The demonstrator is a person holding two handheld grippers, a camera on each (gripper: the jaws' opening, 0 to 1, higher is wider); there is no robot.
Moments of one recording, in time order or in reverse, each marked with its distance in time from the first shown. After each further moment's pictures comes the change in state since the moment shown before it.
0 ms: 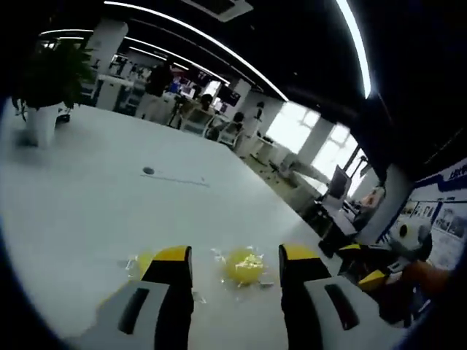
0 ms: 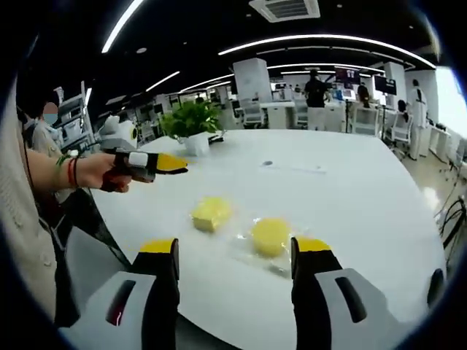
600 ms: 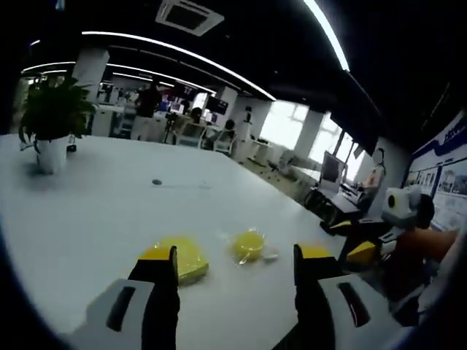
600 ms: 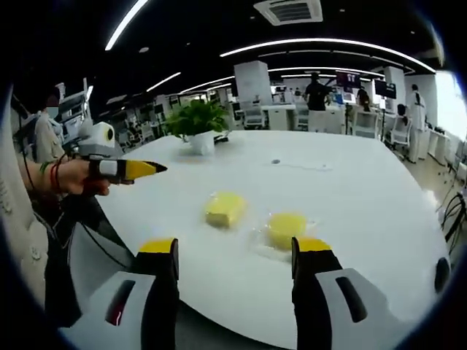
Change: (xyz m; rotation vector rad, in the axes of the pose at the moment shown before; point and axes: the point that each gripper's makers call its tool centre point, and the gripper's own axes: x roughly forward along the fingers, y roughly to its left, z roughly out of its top) left arm -0.065 -0.013 -0.025 0.189 -0.026 -0.017; right arm -0.004 0.036 -0.016 0.020 -0.020 -0.006
